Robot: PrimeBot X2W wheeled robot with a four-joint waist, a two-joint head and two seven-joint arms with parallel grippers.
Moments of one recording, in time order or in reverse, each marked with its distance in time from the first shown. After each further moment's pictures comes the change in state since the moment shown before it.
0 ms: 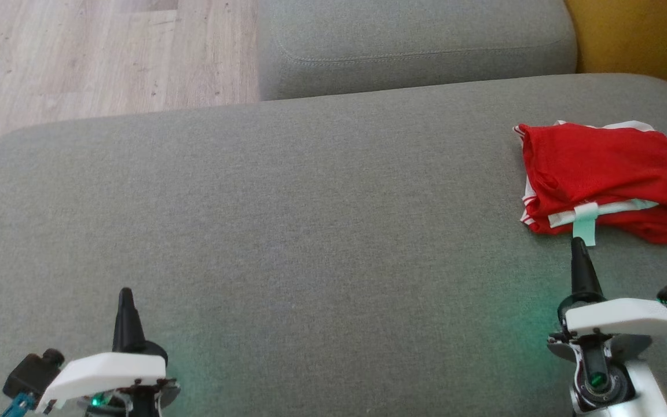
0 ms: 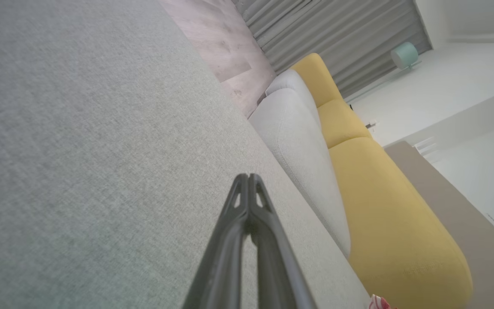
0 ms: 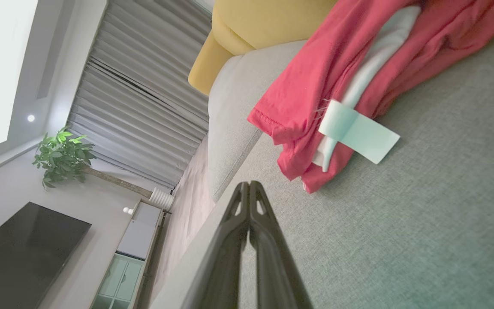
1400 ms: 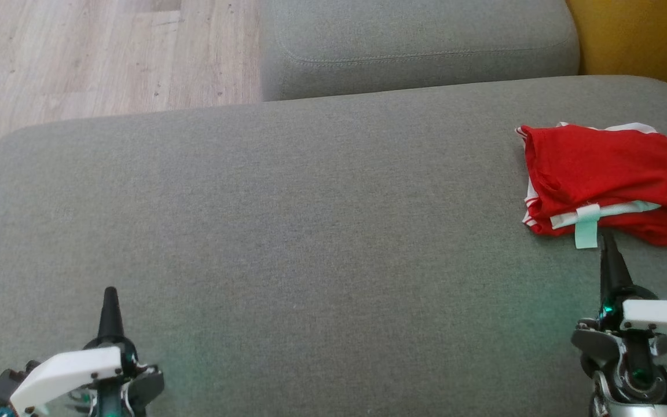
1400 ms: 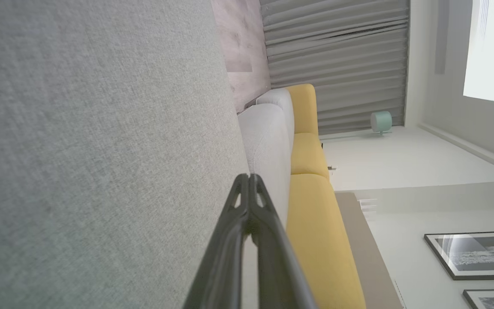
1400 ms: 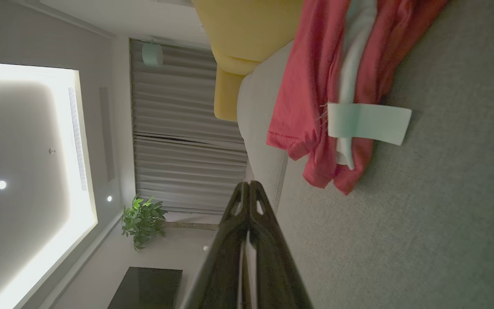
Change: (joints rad) left arm -0.017 0.000 0.074 -0.015 -0.408 -0.026 0.120; right arm 0.023 0.004 -0.089 -0.097 0.435 0.000 0.117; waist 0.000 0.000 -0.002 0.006
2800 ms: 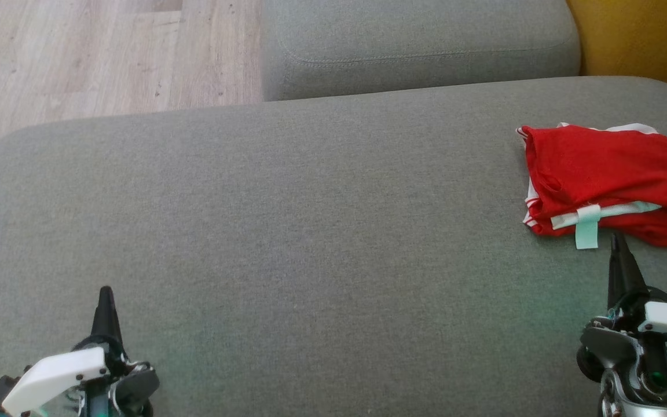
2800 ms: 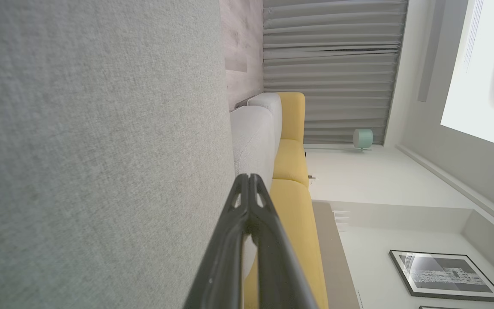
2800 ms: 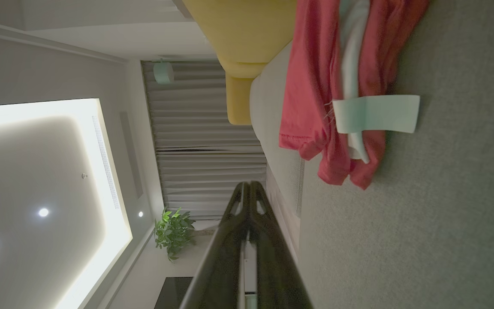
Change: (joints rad) left arm -0.002 0.000 0.027 -0.005 -0.151 -0.017 0.044; right arm 0.016 0.001 -0.033 -0.035 0.165 0.000 0.045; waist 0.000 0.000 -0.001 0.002
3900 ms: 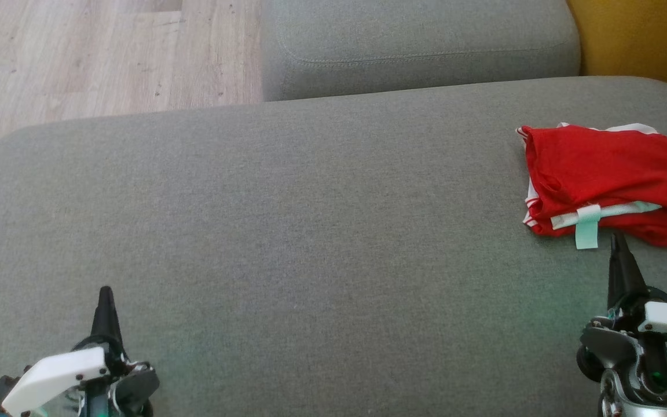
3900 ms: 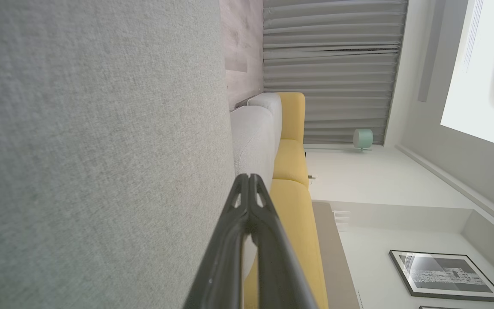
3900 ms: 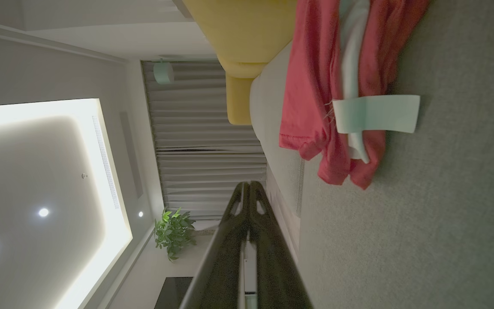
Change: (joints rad) left arm 0.000 0.000 0.000 0.000 0.000 0.000 0.000; right arm 0.000 0.000 0.000 0.000 0.000 0.000 0.000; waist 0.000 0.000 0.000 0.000
